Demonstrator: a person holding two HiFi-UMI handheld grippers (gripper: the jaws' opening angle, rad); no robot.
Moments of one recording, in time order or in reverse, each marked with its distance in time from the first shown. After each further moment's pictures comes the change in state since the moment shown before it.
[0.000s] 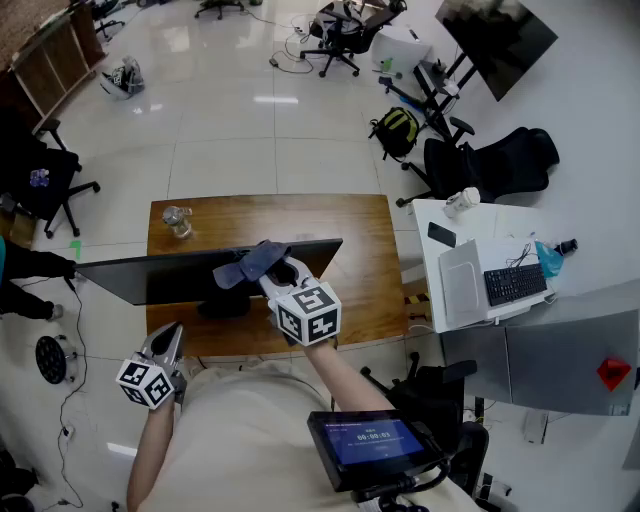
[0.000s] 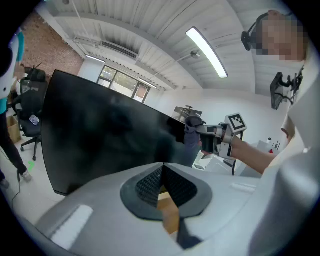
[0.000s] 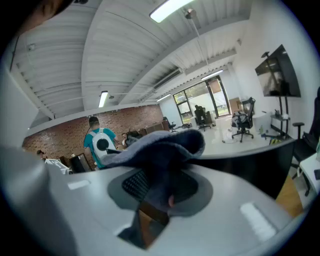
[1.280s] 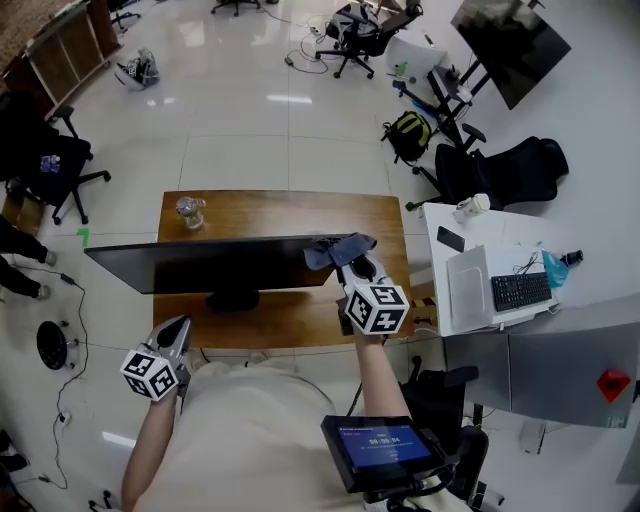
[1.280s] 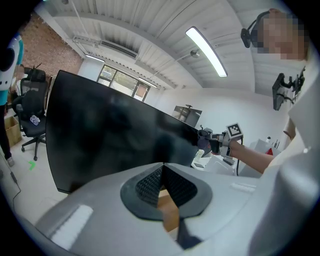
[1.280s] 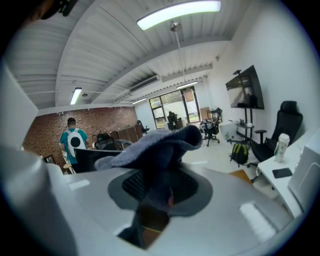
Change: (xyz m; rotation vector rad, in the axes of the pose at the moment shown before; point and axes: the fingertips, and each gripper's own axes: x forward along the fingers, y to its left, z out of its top) left arm -0.007 -0.003 -0.006 0.009 0.010 0.000; right arm -0.090 -0.130 -0.002 0.041 -0.052 -0.329
